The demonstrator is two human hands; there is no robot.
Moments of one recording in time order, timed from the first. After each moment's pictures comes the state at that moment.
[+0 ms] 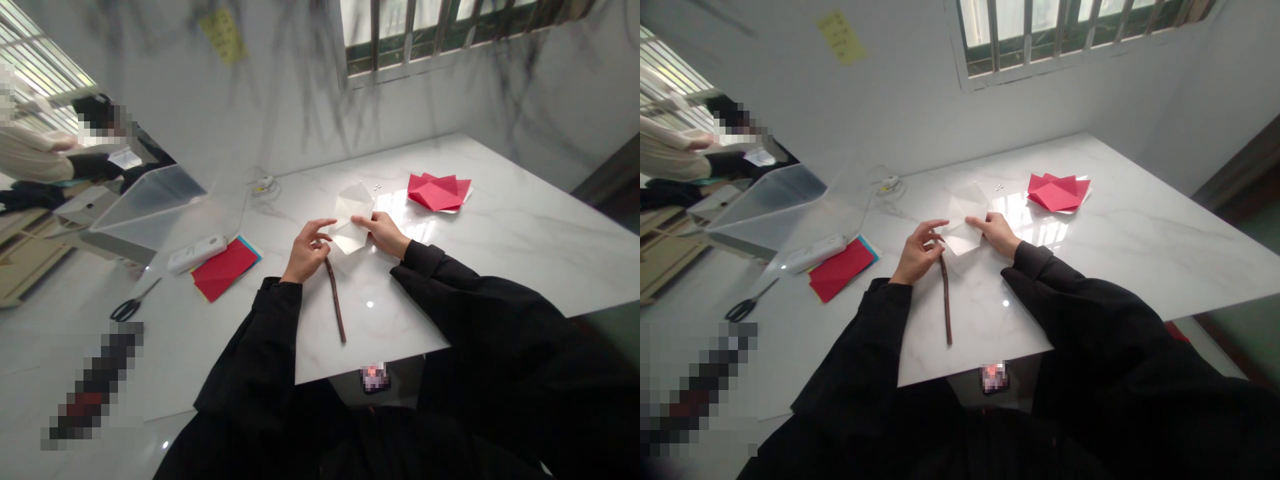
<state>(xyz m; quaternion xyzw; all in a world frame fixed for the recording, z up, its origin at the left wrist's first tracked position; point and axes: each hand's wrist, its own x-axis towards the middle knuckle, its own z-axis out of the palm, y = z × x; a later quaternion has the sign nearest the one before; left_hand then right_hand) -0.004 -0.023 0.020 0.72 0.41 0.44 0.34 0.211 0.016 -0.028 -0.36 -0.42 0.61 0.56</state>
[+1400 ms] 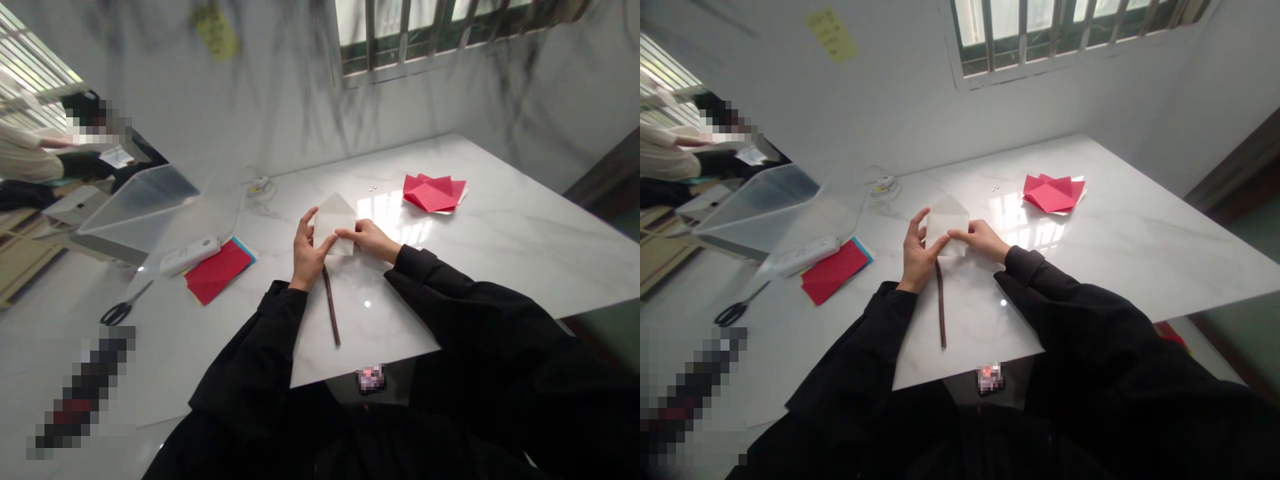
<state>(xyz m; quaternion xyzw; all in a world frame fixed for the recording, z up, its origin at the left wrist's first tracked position) 0.026 -0.031 0.013 0.63 0.43 0.54 0.36 0.203 -0.001 -0.009 -0.38 -0.57 0.57 0.45</state>
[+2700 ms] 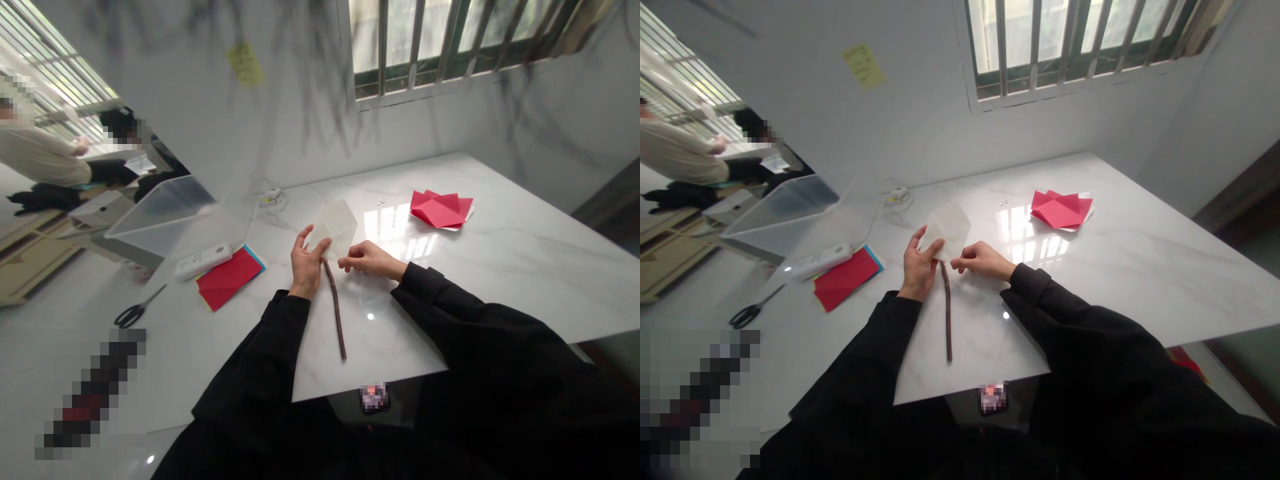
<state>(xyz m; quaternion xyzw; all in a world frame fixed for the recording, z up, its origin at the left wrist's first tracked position) 0.013 -0.014 0.004 0.42 0.44 0.63 0.48 0.198 -0.018 0.007 -0.40 -0.68 0.53 0.32</state>
